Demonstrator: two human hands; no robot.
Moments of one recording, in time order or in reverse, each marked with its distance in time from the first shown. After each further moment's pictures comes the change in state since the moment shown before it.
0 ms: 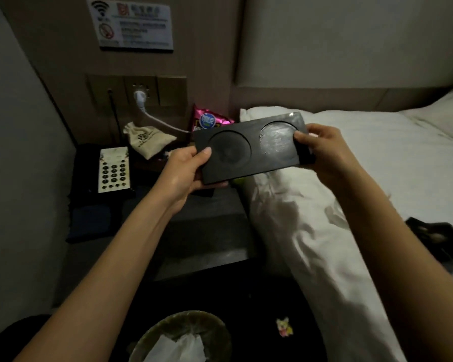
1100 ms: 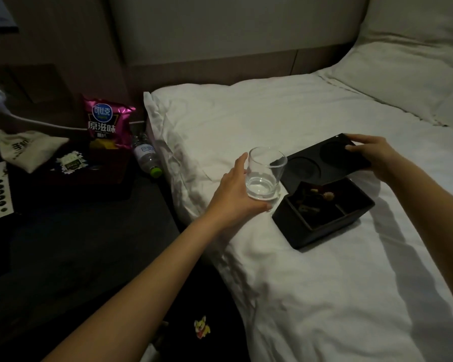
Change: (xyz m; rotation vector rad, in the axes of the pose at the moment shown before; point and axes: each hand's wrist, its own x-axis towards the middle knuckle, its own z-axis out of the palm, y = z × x) left_hand 0.022 -0.140 0.217 0.810 -0.376 0.186; right_hand 0.021 0.117 -0.315 -0.285 0.377 0.331
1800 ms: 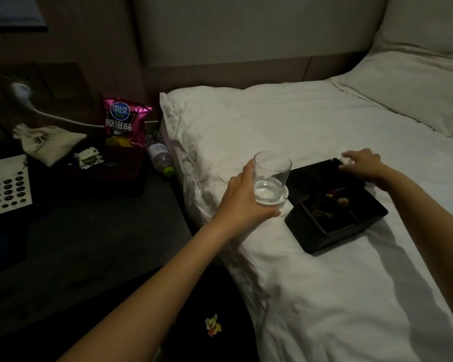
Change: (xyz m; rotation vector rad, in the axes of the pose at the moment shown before) left_hand -0.011 -0.012 -0.002 0.084 0.080 0.020; right_hand 0.002 -0.003 0.028 -0.783 -0.091 -0.061
